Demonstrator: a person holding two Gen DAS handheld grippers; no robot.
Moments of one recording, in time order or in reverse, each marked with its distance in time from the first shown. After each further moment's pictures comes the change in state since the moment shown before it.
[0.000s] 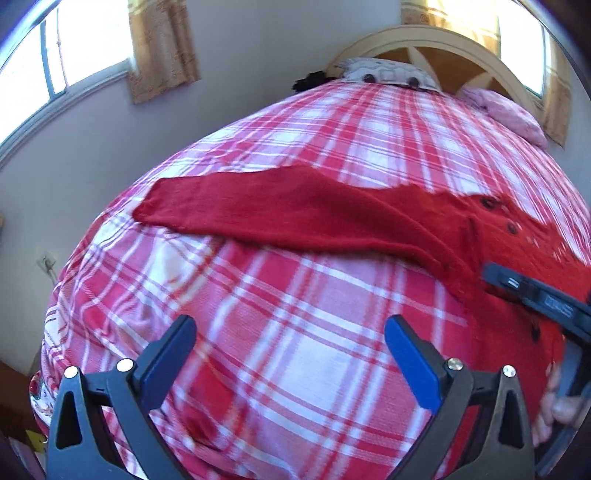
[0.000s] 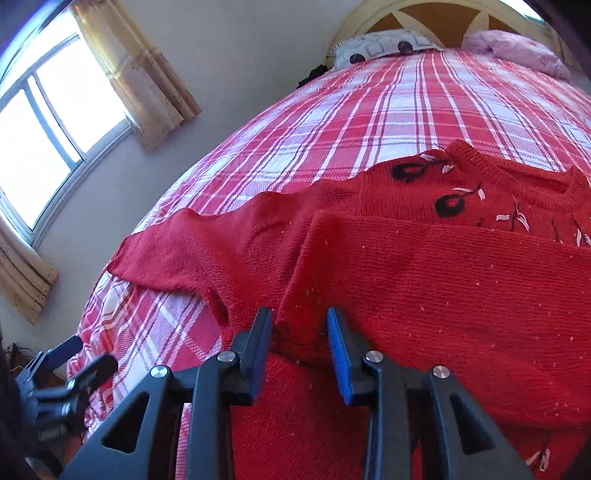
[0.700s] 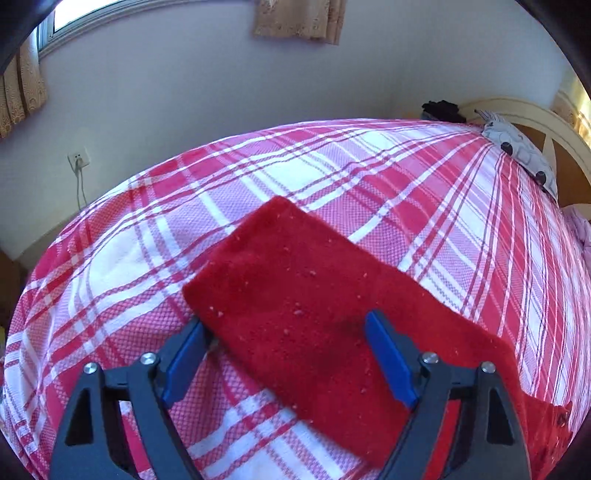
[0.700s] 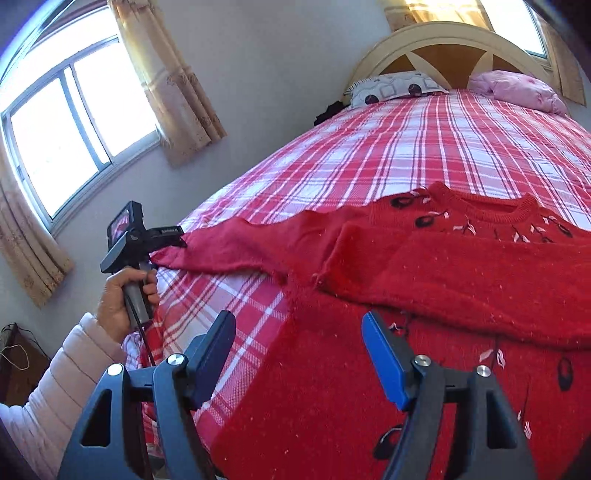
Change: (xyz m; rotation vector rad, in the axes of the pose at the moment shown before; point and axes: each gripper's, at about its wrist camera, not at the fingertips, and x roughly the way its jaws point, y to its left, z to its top) left arm 0.139 0.139 0.089 -0.477 0.073 0.135; right arm -0.091 0.039 -0.054 -0.098 -0.145 -0.010
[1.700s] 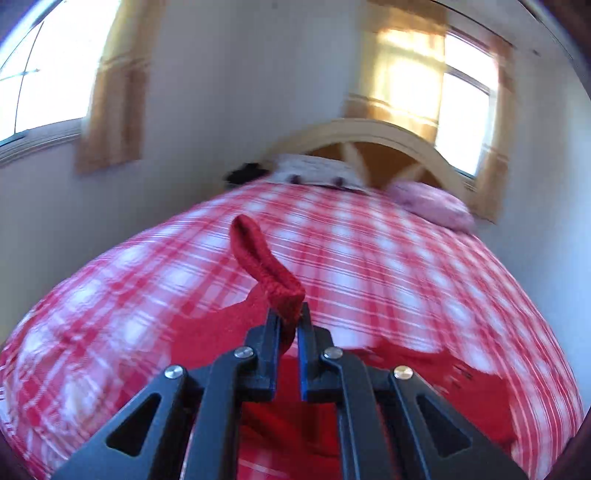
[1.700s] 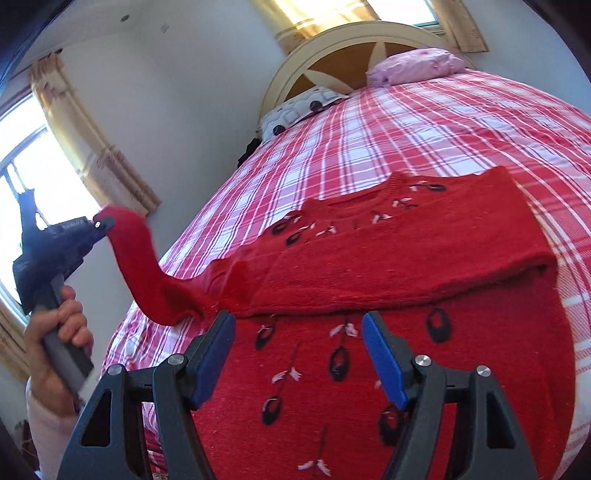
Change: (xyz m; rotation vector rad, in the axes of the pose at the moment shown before) left arm -0.242 -0.174 -0.113 0.470 -0.319 -0.566; right arm -0.085 -0.105 -0.023 0.329 -0.160 -0.148
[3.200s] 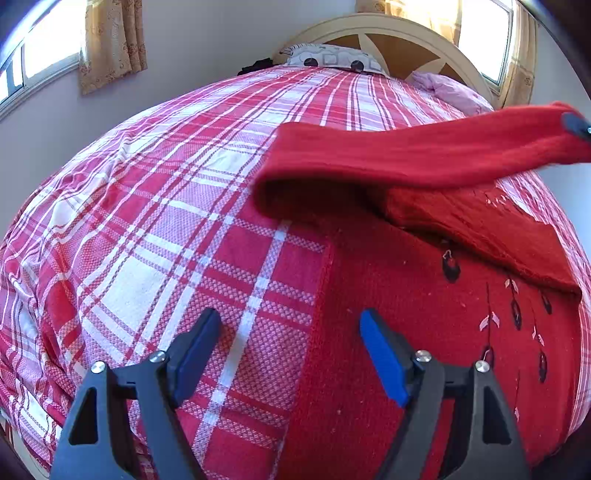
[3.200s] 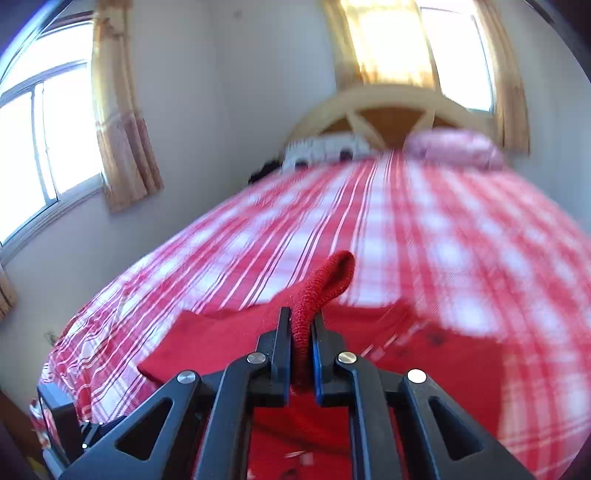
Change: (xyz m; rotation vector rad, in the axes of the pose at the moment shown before) left arm -0.001 0.020 -0.177 0.007 0.382 0.146; right arm -0.002 0.045 0.104 -0.397 -0.144 -0.107
